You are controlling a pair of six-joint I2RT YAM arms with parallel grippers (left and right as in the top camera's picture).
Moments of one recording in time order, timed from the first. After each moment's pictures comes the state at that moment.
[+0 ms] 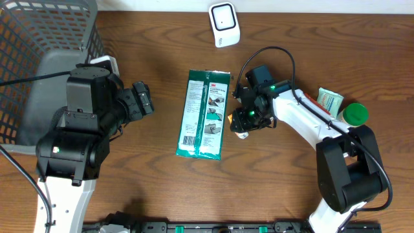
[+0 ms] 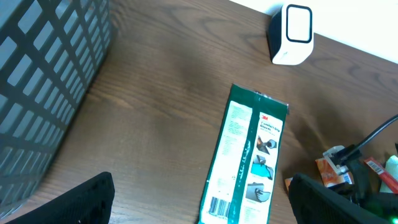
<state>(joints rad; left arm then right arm) -0.15 1.09 1.29 -0.96 -0.01 -0.41 0.40 1.87 1.22 -0.77 -0.37 0.13</state>
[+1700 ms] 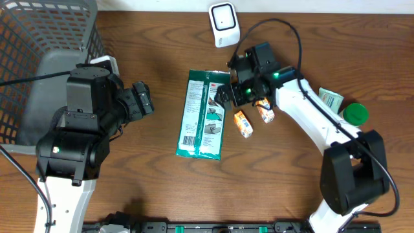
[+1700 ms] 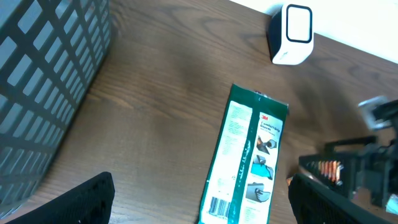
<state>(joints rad) -0.15 1.09 1.29 -0.96 -0.01 -0.41 0.40 1.85 1.39 -0.63 -0.36 0.10</state>
